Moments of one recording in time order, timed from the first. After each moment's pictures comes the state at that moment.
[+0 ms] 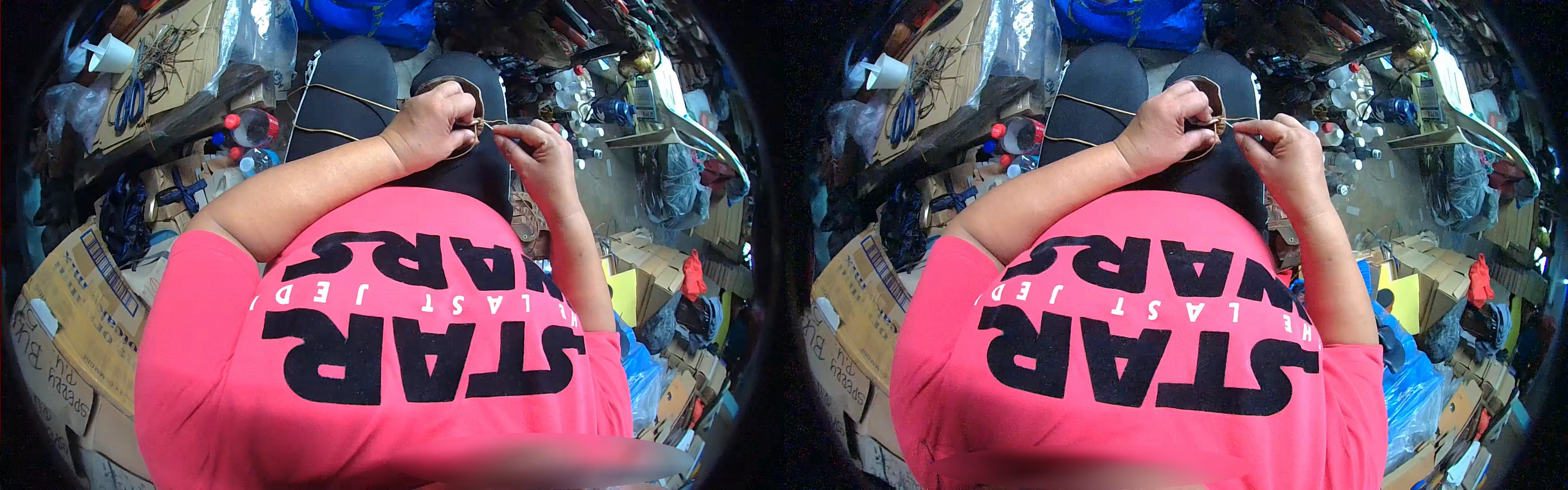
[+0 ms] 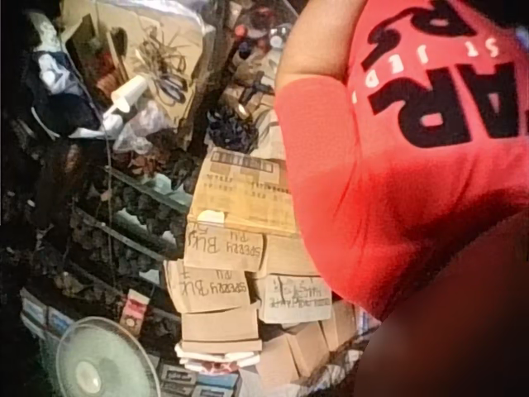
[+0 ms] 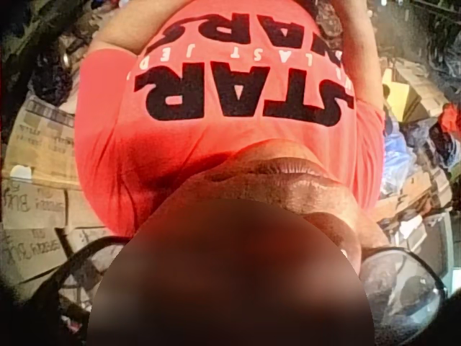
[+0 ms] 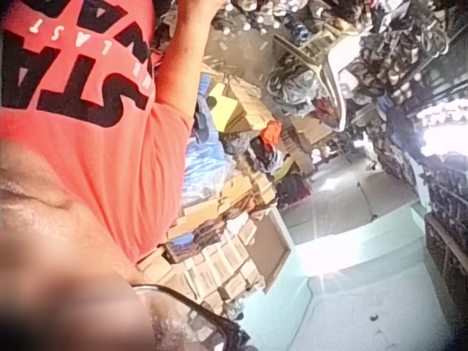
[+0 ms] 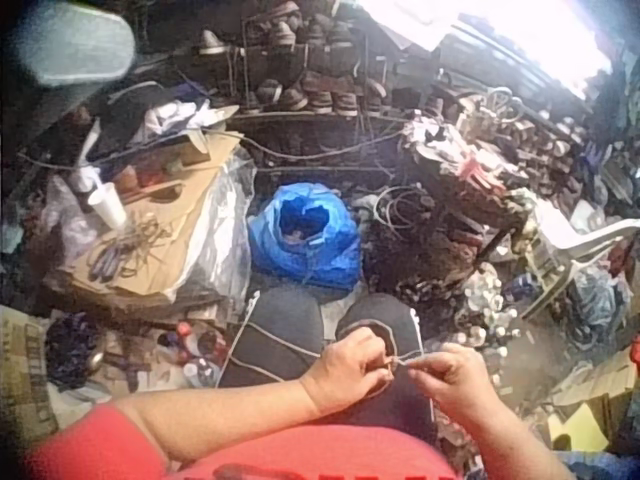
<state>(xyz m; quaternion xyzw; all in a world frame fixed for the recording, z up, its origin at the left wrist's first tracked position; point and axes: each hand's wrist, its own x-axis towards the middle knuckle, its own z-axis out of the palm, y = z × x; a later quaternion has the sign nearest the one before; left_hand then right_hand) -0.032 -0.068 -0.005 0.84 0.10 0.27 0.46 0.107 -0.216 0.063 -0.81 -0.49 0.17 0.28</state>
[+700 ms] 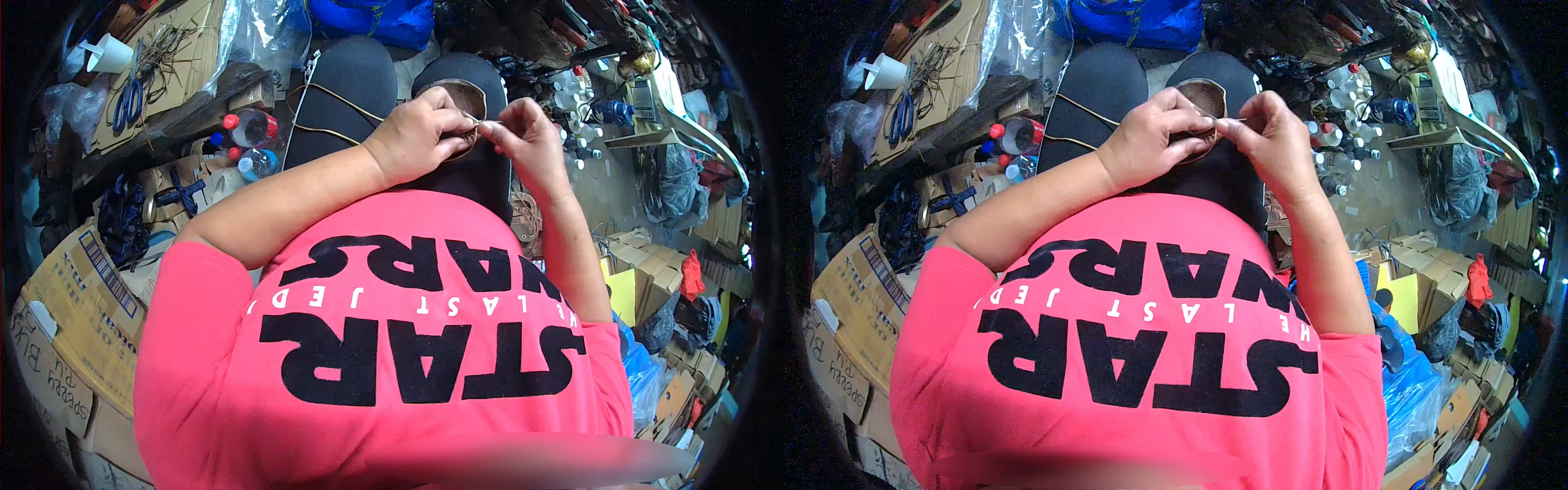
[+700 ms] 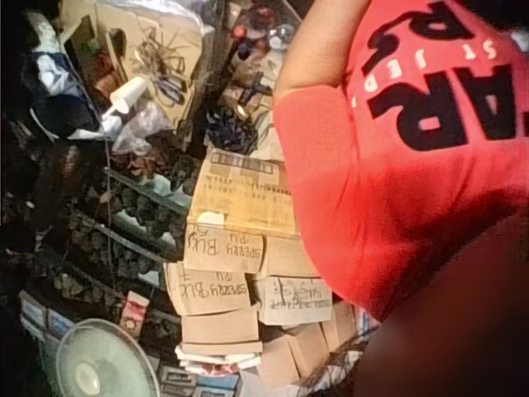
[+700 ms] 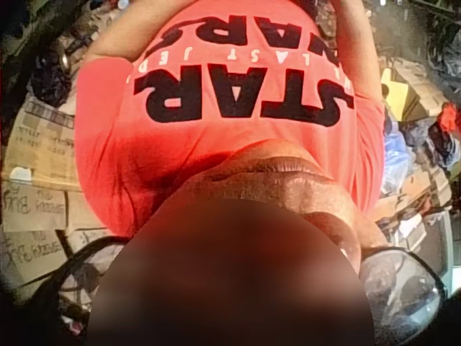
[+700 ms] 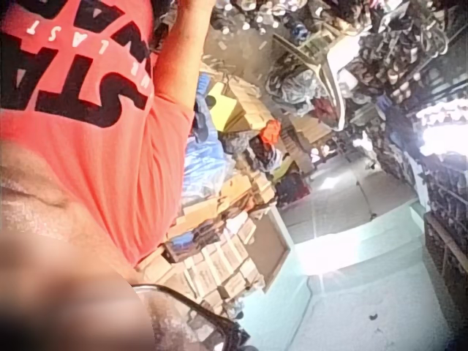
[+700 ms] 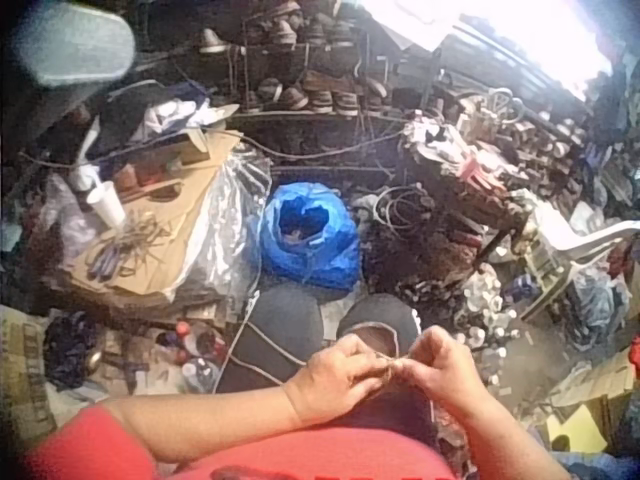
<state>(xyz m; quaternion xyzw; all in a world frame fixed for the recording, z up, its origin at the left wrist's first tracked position) -0.051 -0.069 -0.001 0.85 0.10 0.24 0.46 0.110 -0.194 0.045 -0.80 -0.38 0.27 0.38</state>
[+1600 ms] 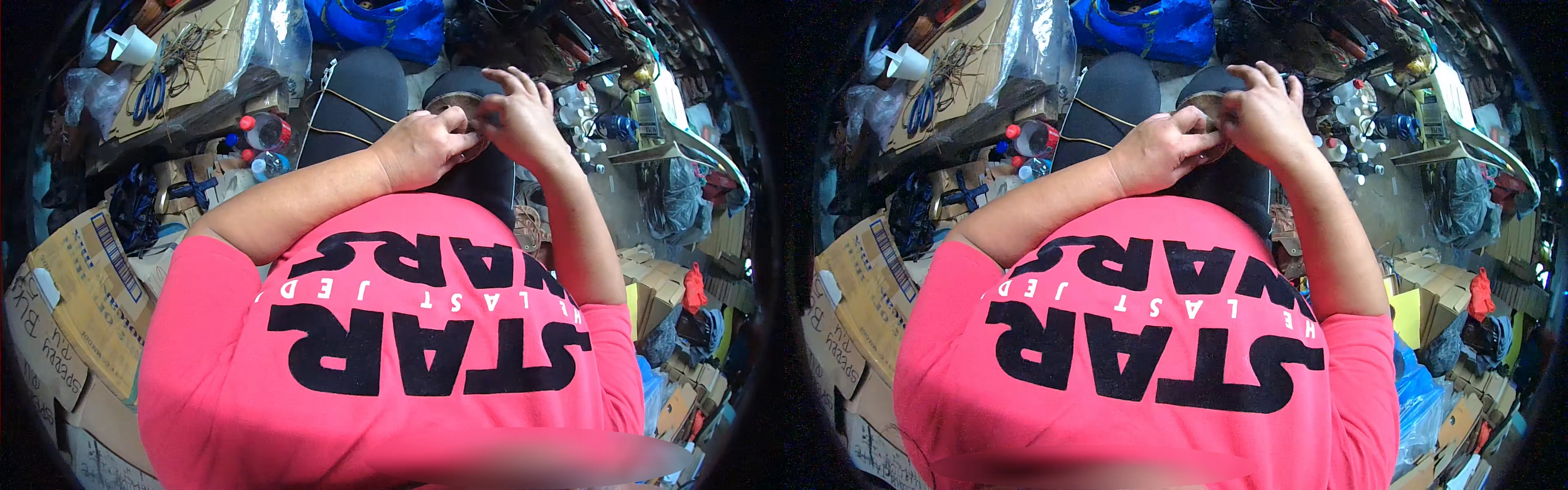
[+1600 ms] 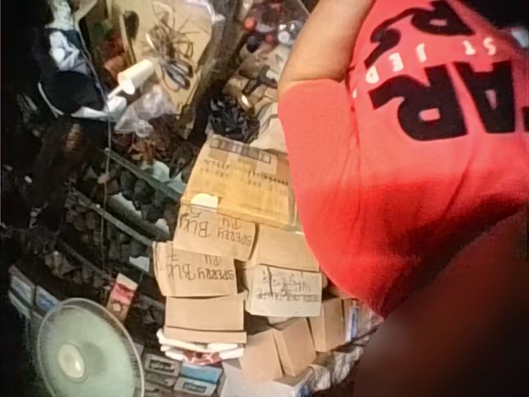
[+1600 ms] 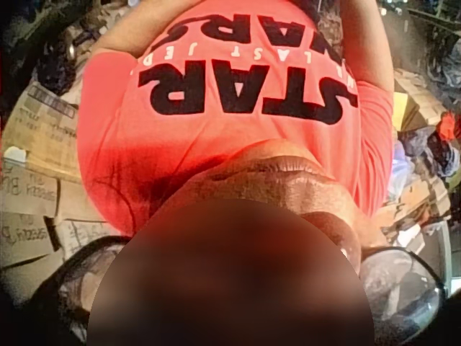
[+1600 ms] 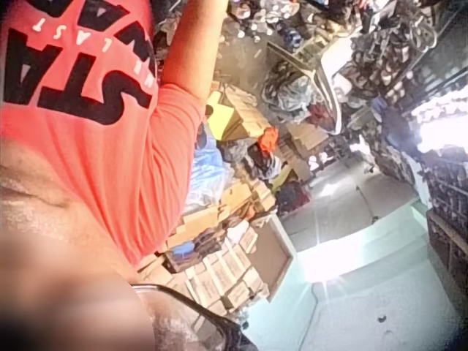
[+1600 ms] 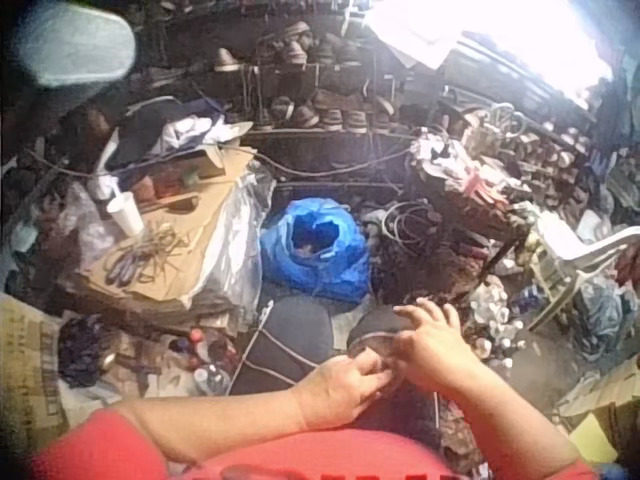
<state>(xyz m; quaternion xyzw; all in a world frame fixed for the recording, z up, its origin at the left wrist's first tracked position) -0.057 -0.068 0.002 0.93 0.01 0.22 0.29 0.124 -0.160 0.060 -0.76 -0.65 0.03 0.01</state>
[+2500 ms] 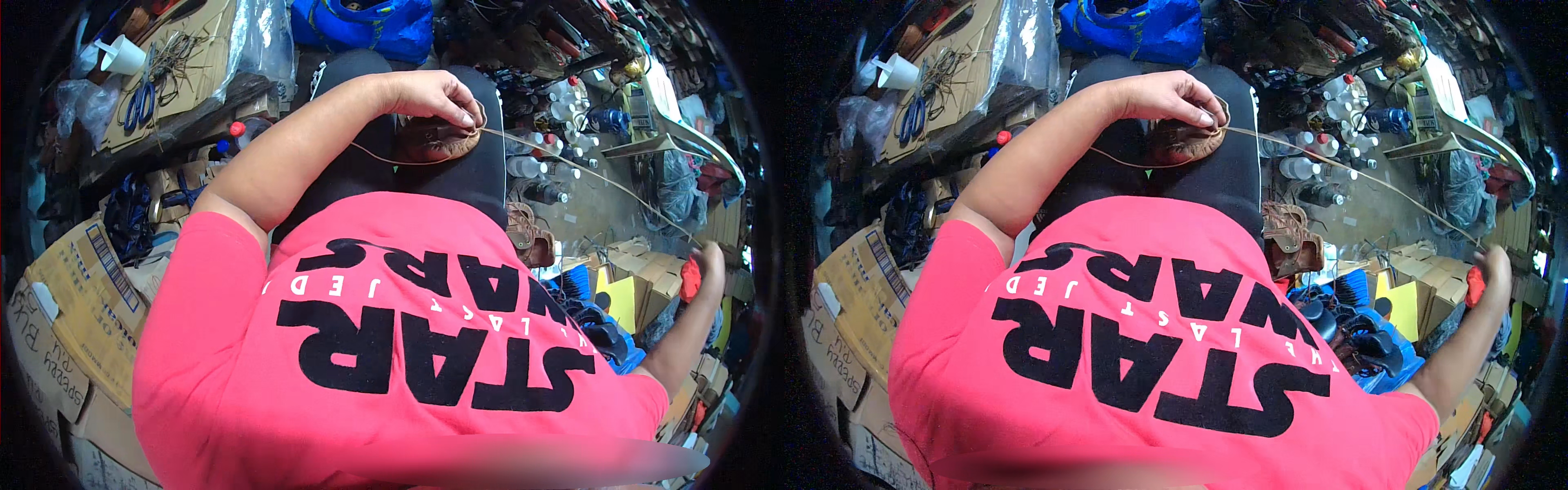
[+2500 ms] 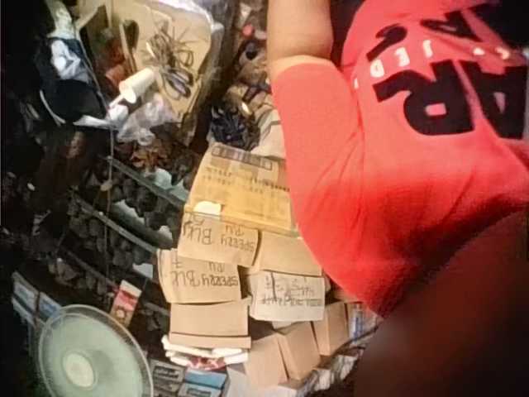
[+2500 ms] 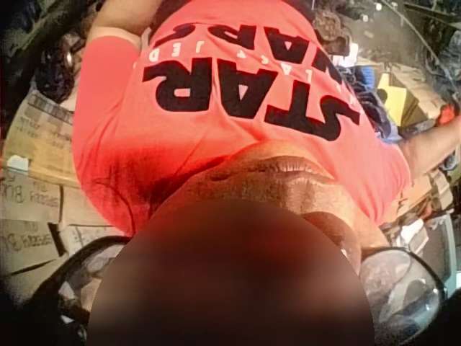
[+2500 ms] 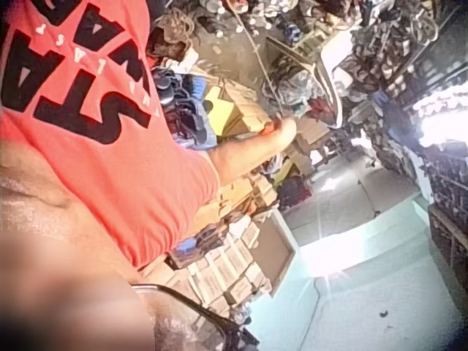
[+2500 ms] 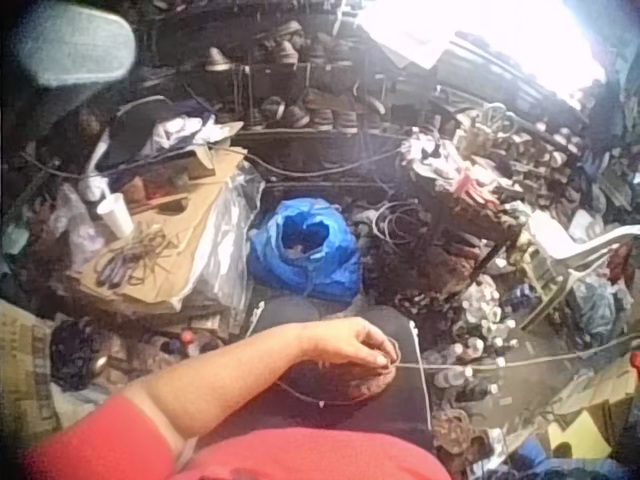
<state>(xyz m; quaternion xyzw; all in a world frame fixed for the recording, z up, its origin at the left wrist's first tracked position) 0.010 0.002 0.003 0.69 -0.02 -0.14 0.71 0.435 -0.475 0.233 -0.91 -0.17 0.15 -0.34</state>
